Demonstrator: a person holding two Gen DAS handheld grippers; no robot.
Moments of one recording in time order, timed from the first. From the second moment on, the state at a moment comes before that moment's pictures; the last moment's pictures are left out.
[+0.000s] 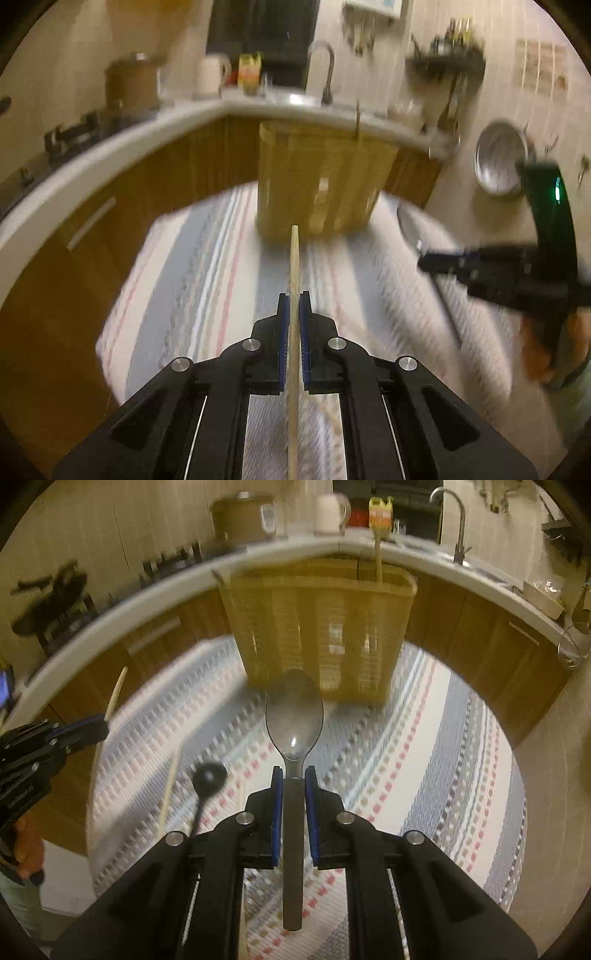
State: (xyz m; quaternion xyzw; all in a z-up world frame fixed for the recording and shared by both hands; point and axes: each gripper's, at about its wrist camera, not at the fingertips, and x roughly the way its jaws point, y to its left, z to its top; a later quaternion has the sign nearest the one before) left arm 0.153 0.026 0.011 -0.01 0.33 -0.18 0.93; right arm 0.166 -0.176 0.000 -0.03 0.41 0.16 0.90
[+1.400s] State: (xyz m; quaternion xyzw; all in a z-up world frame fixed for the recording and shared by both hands) left arm 0.335 0.016 0.095 -0.18 0.03 -0.17 0.97; right arm 0.330 -0.230 0.082 0.06 0.13 0.11 0.98
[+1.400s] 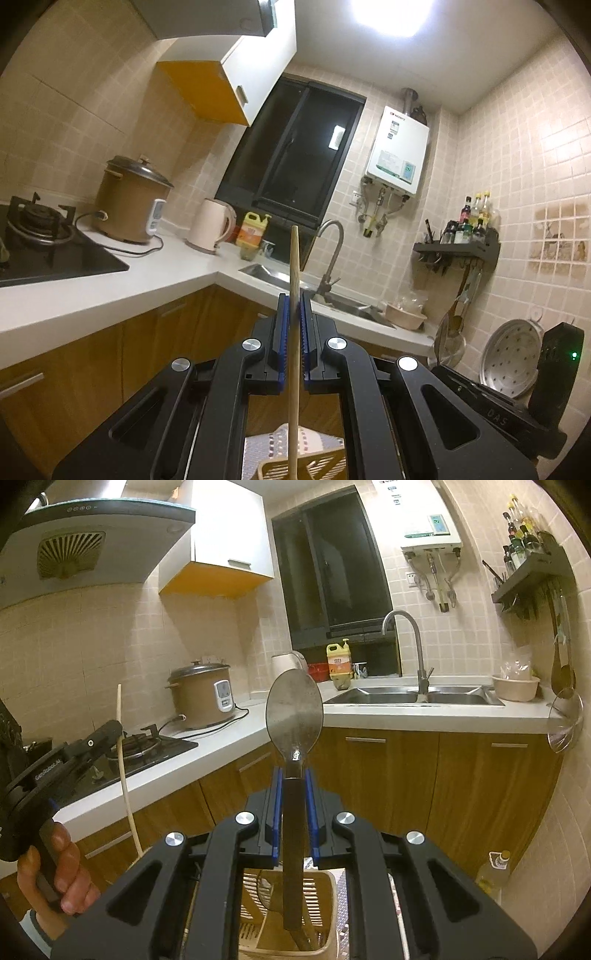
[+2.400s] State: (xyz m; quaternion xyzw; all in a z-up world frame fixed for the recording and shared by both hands) left arm 0.305 0.019 0.073 -0.13 0.07 -0.17 0.97; right arm 0.296 -0.226 0.043 0.00 0.18 0.12 0.98
